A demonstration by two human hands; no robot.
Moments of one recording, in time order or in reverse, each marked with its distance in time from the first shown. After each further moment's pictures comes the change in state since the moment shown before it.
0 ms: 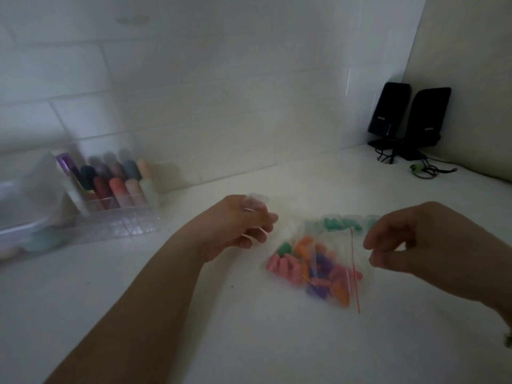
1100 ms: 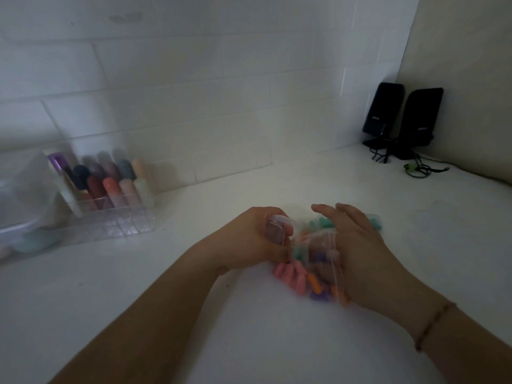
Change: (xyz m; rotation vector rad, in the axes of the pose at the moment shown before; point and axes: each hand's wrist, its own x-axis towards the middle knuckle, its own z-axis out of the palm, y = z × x) left_hand -0.005 -0.002 0.031 0.335 -0.105 0.267; right_hand 0.027 0.005 0.077 -0.241 0.105 -0.243
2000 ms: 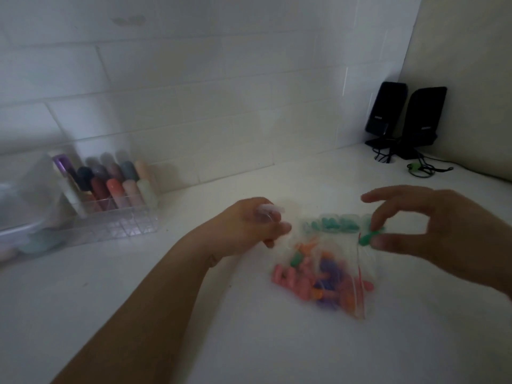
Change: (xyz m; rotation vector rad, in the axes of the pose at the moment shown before) left_hand 0.001 -0.001 -0.016 -0.084 0.047 -0.075; right_hand -0.013 0.027 -0.084 0.272 0.015 0.020
